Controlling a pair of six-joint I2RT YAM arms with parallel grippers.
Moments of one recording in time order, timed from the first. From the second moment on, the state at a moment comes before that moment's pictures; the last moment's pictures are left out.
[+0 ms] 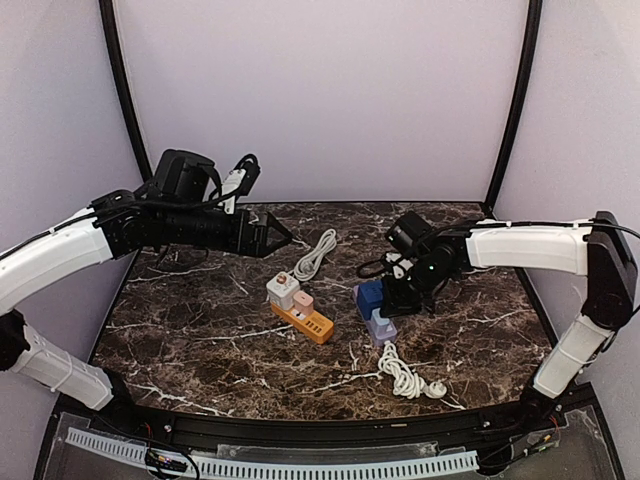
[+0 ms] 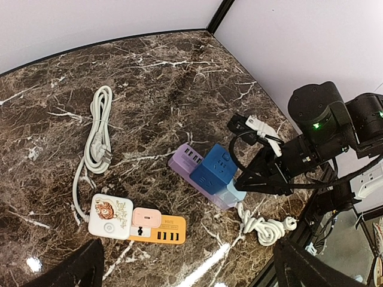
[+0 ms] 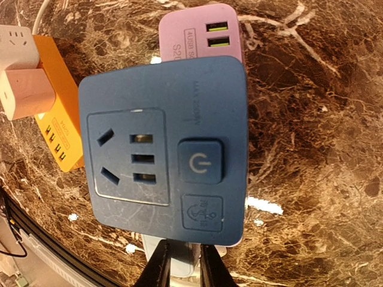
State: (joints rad) left arm -0.80 1.29 1.26 -0.54 0.12 -0.41; right arm 0.77 1.63 1.13 -0.71 -0.17 0.61
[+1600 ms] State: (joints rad) left arm -0.78 1.26 1.38 -0.69 -0.12 -0.29; right arm 0.66 1.51 1.70 -0.93 -0.06 0.43
